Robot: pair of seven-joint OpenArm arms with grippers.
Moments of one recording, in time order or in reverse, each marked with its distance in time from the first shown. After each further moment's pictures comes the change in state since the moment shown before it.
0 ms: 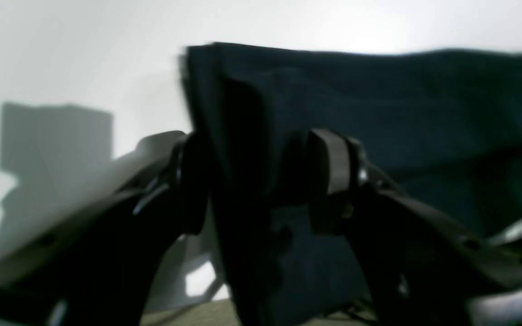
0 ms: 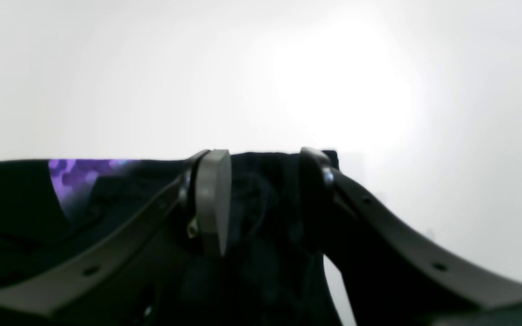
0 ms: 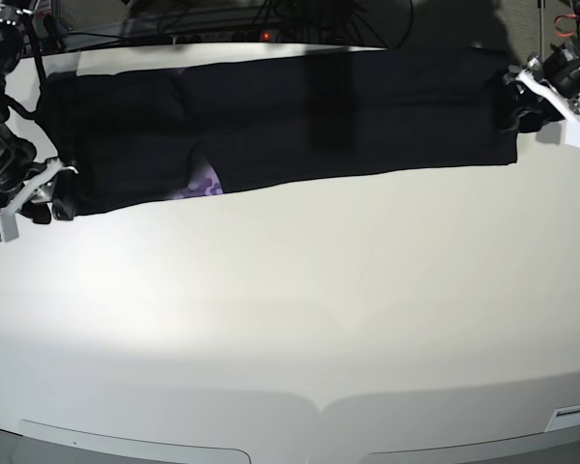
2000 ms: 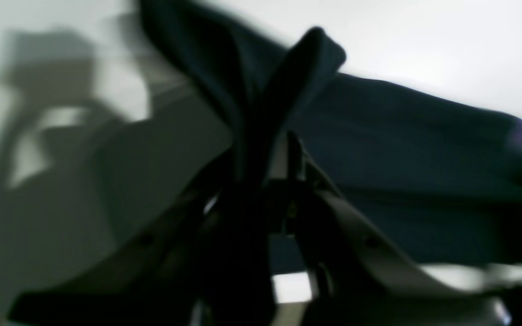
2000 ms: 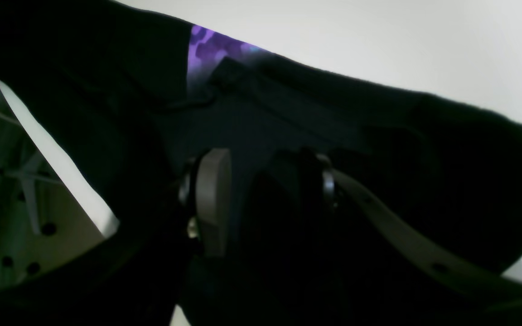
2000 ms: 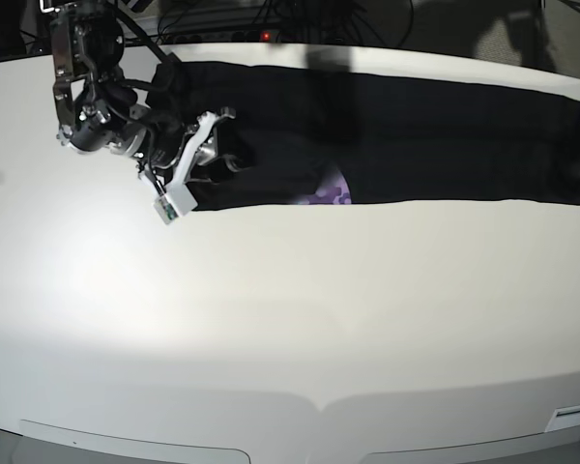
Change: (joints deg) left arm -8.9 -19.6 0.1 -7.8 -23.7 9.8 16.6; right arm 1.9 -8.3 -30.8 0.0 7.5 1.1 -5.0
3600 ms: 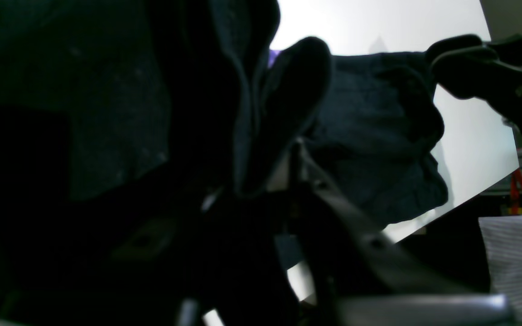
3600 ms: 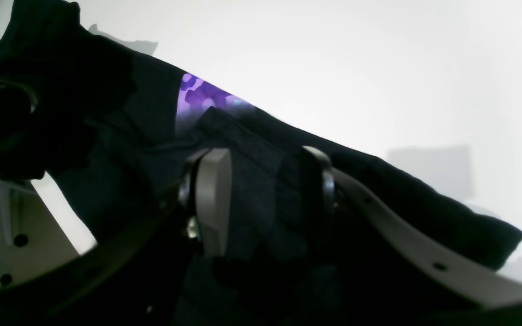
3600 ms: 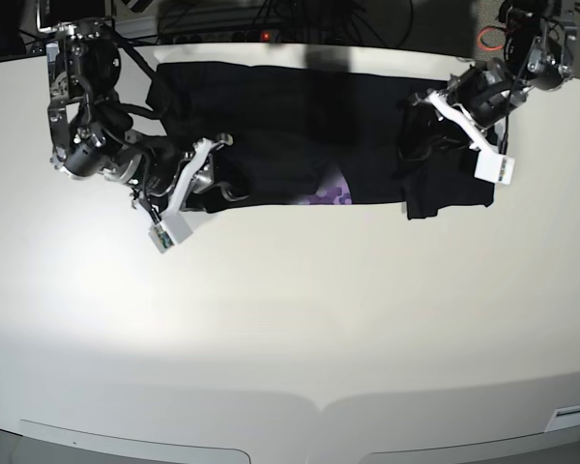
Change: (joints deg) left arm 4.7 21.3 24.3 22.1 19.5 4.8 -15.1; right arm 4.7 0.1 0.0 0.0 -1.1 0.0 -0.5
